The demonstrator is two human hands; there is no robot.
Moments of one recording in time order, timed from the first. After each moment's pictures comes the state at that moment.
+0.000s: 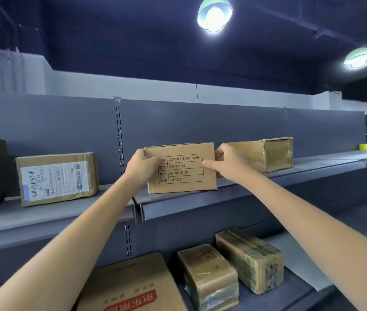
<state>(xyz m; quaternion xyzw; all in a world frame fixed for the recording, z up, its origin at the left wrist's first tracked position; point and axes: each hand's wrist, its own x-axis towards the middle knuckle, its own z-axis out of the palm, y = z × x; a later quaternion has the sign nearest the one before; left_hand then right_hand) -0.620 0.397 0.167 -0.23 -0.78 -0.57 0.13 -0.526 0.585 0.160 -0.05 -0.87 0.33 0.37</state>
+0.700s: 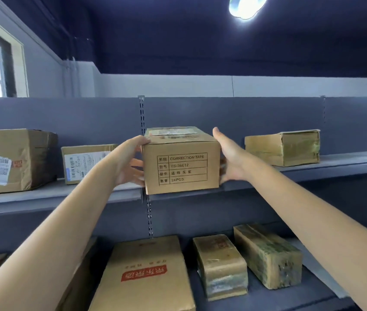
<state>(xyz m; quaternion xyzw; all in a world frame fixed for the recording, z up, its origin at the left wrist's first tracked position) -0.528 0.354 0.178 -0.15 -0.73 -0.66 0.01 -0.501 0.580 0.167 0.02 -0.74 0.67 0.09</state>
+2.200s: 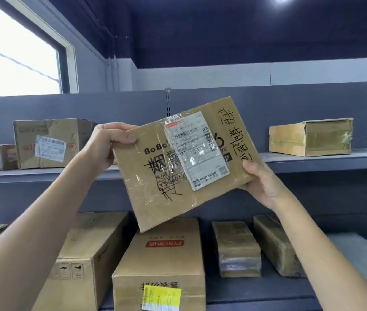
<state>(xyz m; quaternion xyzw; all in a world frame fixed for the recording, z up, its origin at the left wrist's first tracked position) -0.459 0.293 0.164 -0.29 -0.69 -0.64 0.16 -0.462 0.614 0.078 0.29 -0.59 0.74 0.13</state>
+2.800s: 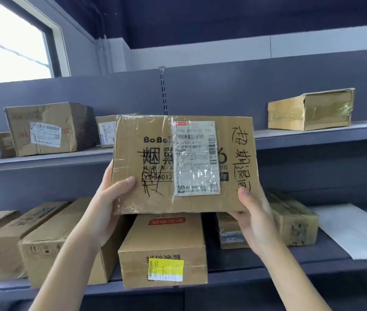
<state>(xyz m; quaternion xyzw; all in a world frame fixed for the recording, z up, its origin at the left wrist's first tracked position) -0.400 0.315 0.038 -0.23 -0.64 -0.73 0.12 -0.403 0.571 -0.022 0.18 -0.49 0.83 0.19</state>
